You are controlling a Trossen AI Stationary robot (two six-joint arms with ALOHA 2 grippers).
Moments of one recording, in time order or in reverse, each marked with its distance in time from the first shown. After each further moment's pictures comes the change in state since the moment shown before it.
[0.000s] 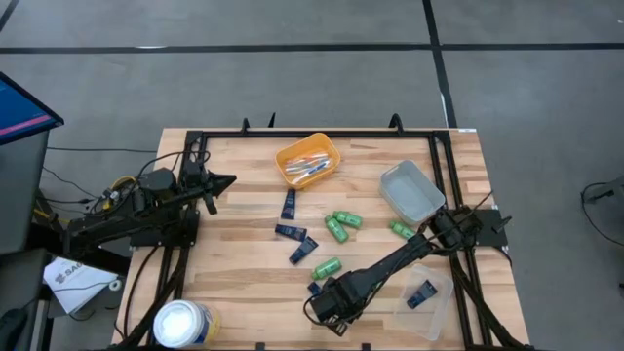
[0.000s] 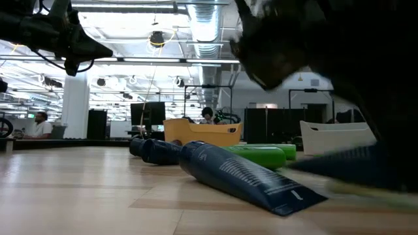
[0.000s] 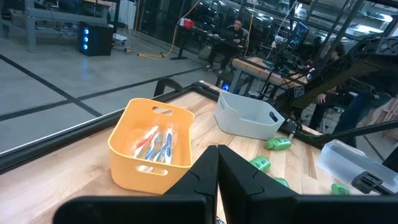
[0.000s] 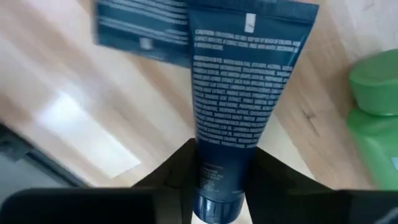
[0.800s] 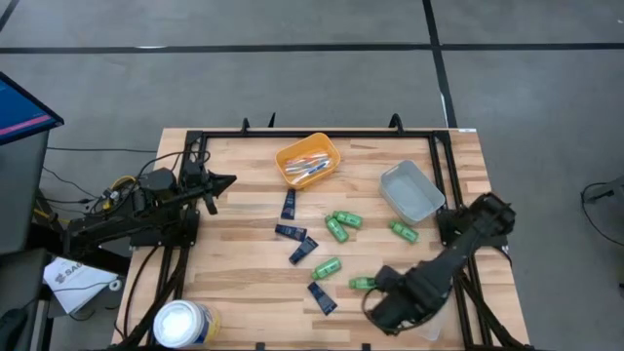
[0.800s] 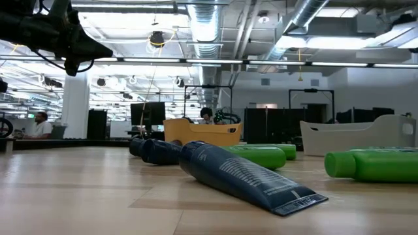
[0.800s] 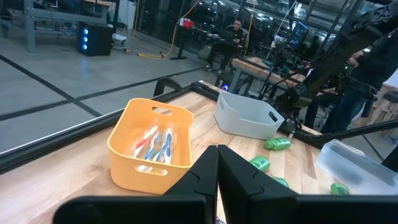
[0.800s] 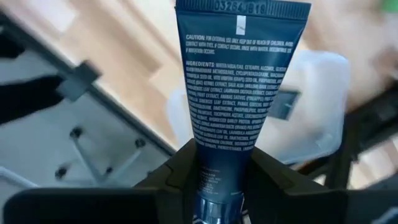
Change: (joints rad) left arm 0.000 0.001 0.000 0.001 0.001 0.000; right arm 0.201 -0.388 0.023 -0.519 0.095 0.326
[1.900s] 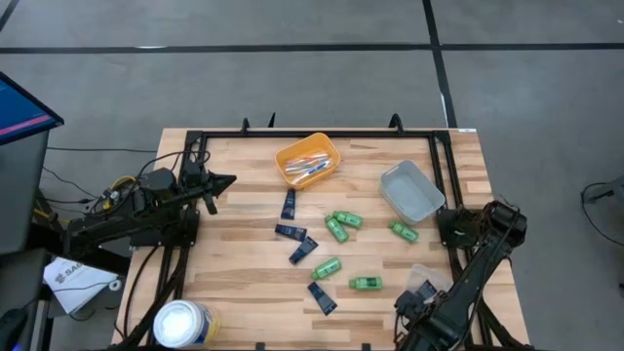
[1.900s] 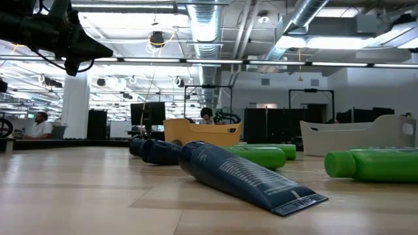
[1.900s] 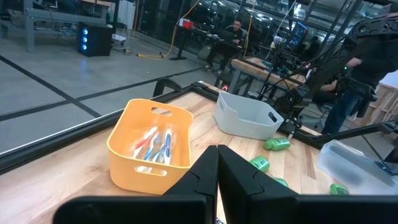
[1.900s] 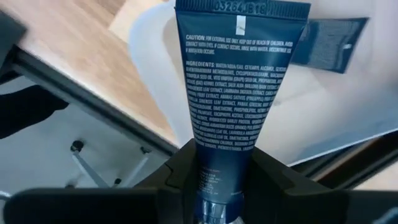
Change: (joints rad) left arm 0.000 0.000 0.000 0.003 0.002 0.000; right arm 0.226 0.012 -0.308 0.350 -0.033 0.323
